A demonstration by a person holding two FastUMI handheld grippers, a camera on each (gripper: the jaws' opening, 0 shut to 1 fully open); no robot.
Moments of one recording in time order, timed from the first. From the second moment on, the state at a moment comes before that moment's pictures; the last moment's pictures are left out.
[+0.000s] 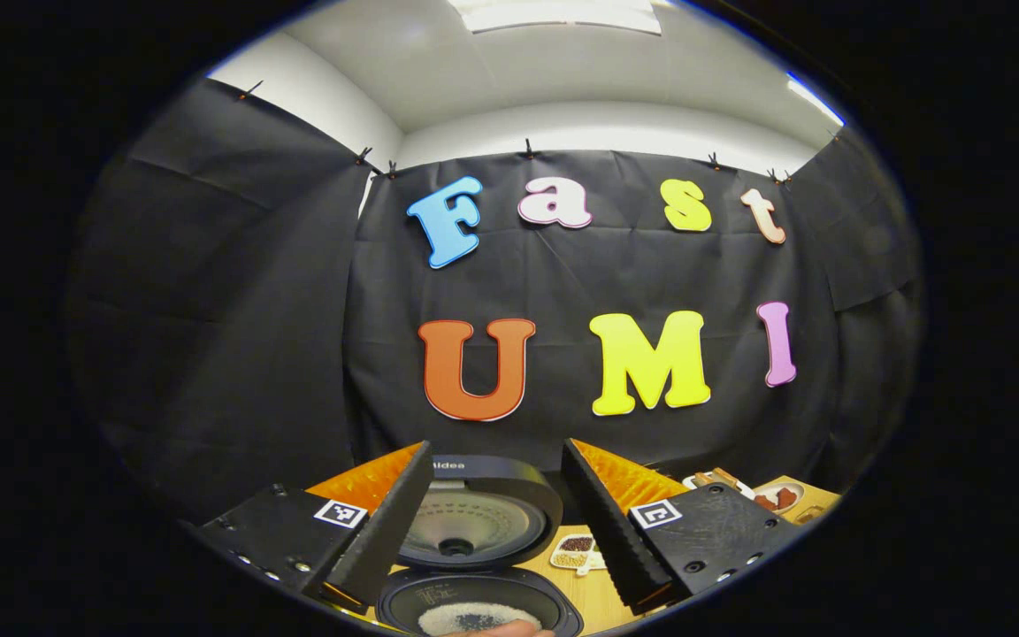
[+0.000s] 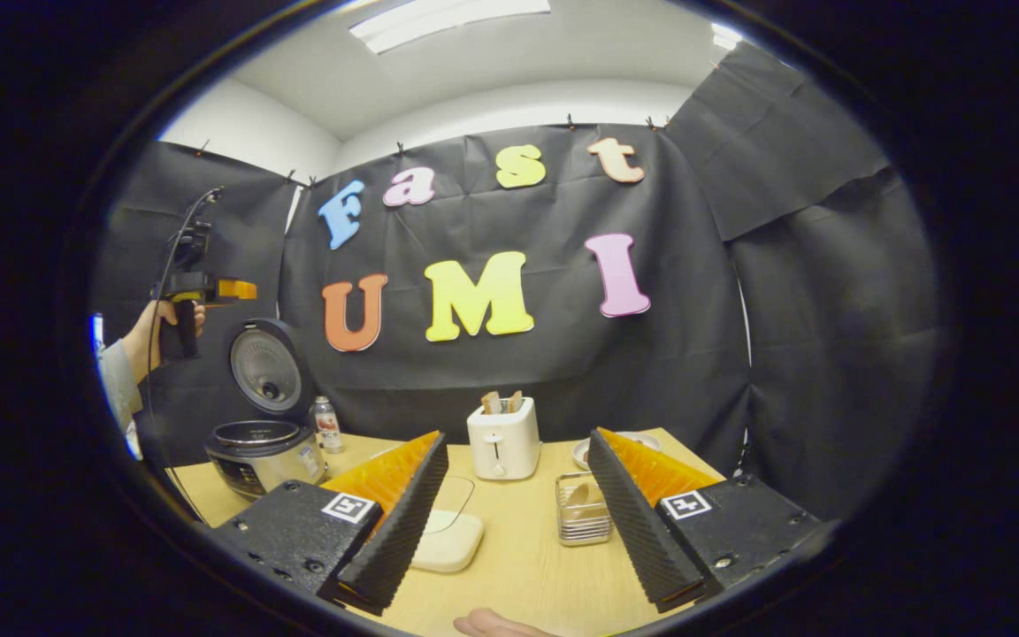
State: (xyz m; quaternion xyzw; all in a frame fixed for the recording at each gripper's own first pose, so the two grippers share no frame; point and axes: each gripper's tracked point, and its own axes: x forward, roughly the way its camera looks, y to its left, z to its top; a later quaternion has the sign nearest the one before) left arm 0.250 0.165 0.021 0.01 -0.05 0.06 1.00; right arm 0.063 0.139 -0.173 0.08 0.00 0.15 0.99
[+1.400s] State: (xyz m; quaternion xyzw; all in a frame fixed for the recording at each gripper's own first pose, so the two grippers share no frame) left arm 0.240 0.202 -0.056 0.01 0.08 0.13 0.99; right arm -0.003 0.112 -0.161 0.10 0.03 0.19 0.98
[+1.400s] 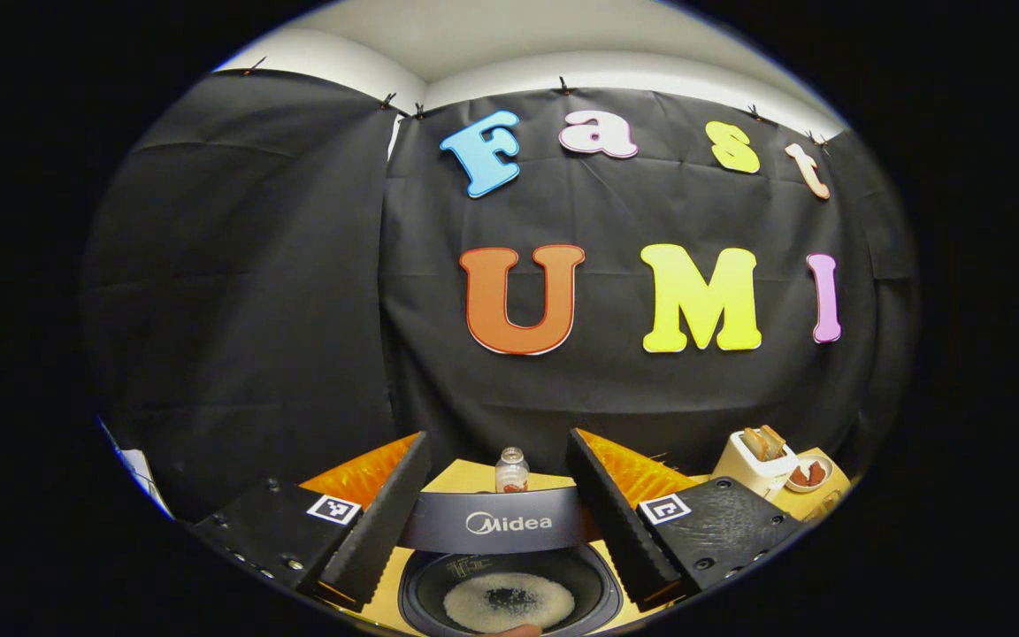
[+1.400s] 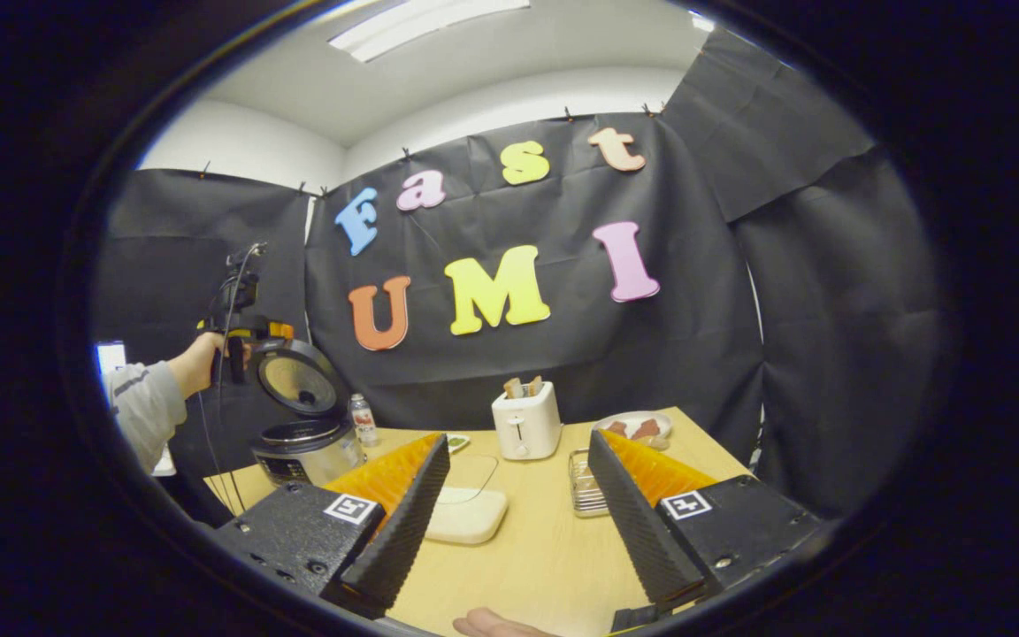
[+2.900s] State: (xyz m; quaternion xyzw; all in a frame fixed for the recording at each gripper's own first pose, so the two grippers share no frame) left arm 0.171 0.153 -0.221 0.01 0.13 0.12 0.98; right arm -0.005 0.099 -0.173 0.12 0.05 0.19 0.97
